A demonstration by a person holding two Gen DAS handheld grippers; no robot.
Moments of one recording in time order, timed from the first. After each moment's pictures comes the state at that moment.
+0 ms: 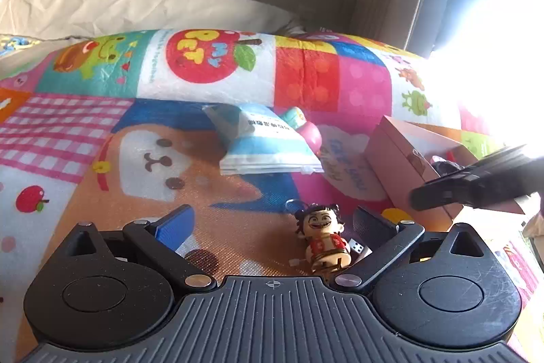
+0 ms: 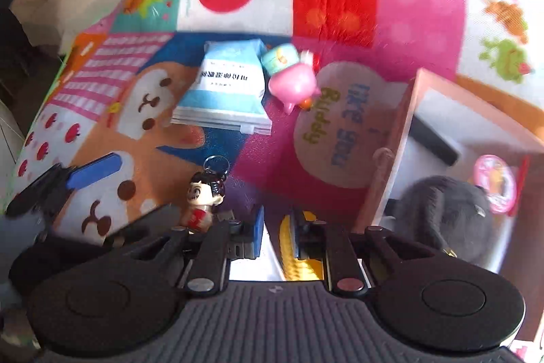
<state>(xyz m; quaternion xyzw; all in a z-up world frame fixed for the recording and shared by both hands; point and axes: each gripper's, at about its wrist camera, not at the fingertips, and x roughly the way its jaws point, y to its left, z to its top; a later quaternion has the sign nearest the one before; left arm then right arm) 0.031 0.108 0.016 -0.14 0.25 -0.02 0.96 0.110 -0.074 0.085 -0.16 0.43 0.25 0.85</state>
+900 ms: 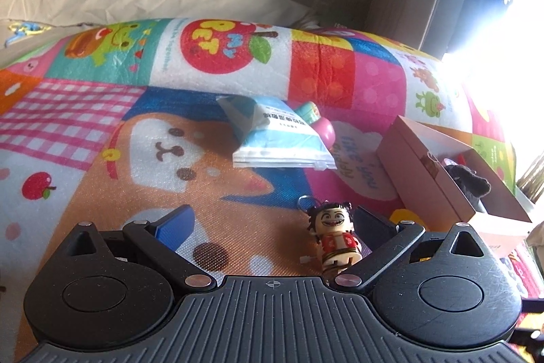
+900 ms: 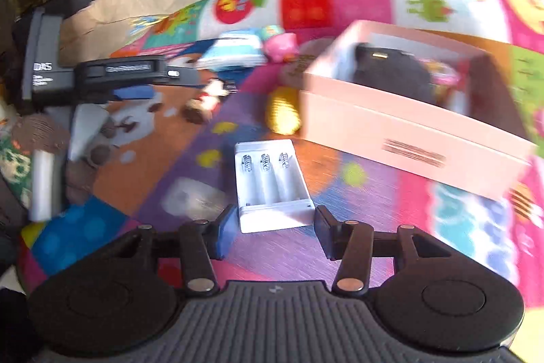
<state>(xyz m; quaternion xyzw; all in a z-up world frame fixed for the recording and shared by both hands) 0.033 0.110 0.015 -0.15 0.26 0.00 0.95 -0.003 -0.193 0.030 -0.08 0.36 0.23 0.90</state>
